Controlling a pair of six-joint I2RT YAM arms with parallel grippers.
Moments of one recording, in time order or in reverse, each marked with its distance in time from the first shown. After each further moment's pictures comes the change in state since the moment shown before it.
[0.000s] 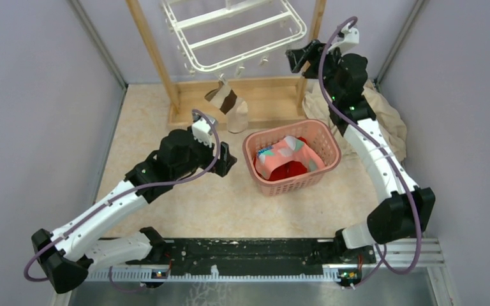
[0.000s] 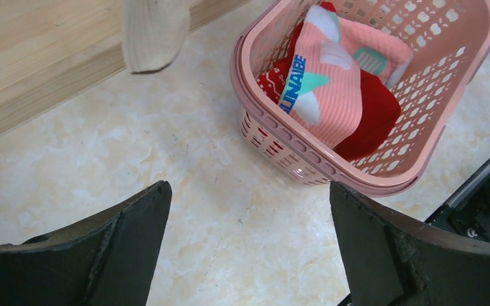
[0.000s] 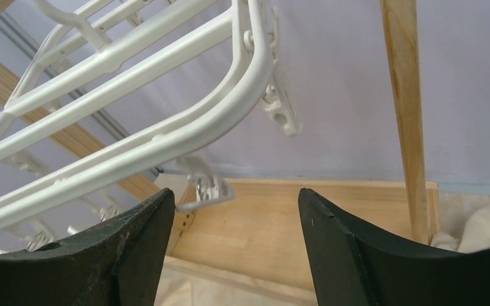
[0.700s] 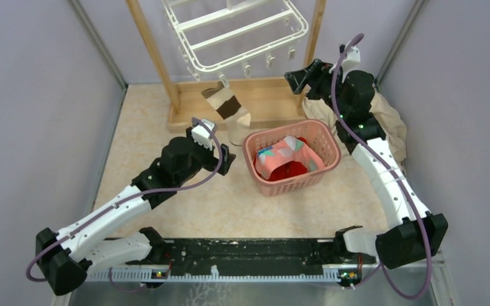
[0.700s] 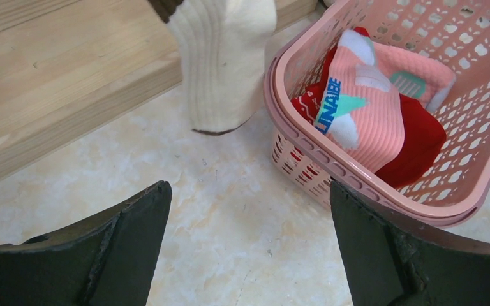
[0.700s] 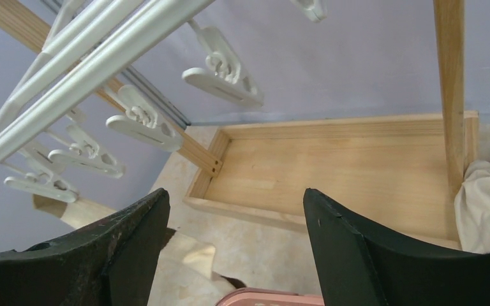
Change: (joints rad) left arm 0.000 -0.028 -0.156 0.228 -0.095 0.076; right arm 0.002 -0.192 -0.172 -0.138 -0.088 0.084
